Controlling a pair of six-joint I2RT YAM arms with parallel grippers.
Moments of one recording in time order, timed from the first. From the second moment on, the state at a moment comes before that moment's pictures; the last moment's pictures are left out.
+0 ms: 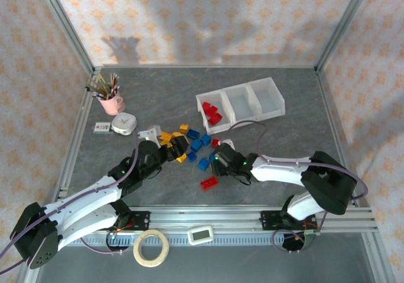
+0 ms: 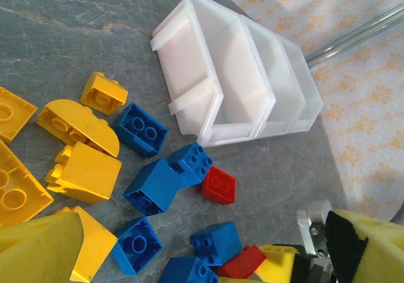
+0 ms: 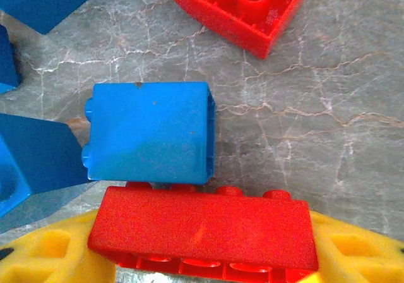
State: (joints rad) left arm -0.67 0.88 0.39 0.07 -0.16 -0.93; right arm 0.94 1.45 0.63 -0.23 0.21 0.60
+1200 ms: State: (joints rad) left arm -0.51 1.11 0.70 0.00 -0.12 -0.66; right arm 0.59 1.99 1.57 -0.39 0.28 0.57
